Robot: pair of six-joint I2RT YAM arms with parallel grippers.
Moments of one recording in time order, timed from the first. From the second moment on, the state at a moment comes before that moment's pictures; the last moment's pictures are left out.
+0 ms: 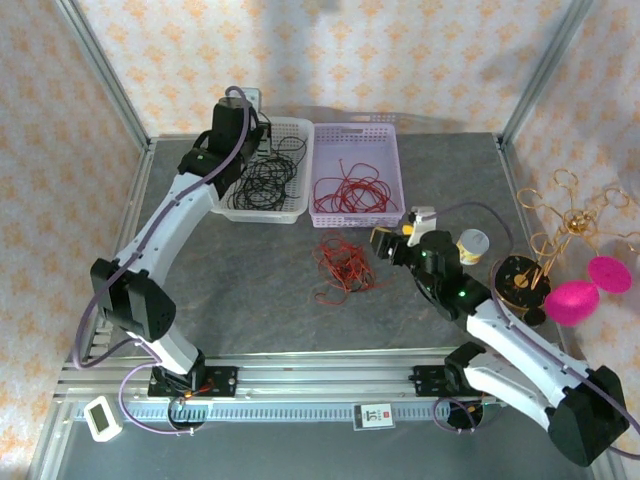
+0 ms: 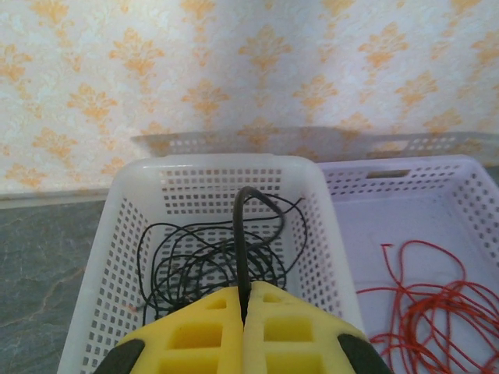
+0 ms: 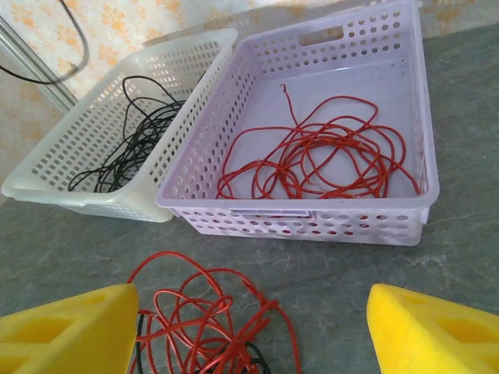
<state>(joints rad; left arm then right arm) -0.28 1.67 1.66 -0.45 -0.22 -0.16 0.55 0.84 0.52 -0.02 0.11 0.43</state>
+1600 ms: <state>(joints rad) -0.36 1.06 0.63 -0.19 0.11 -0.48 0.71 1.55 1.05 -0.29 -0.03 0.45</state>
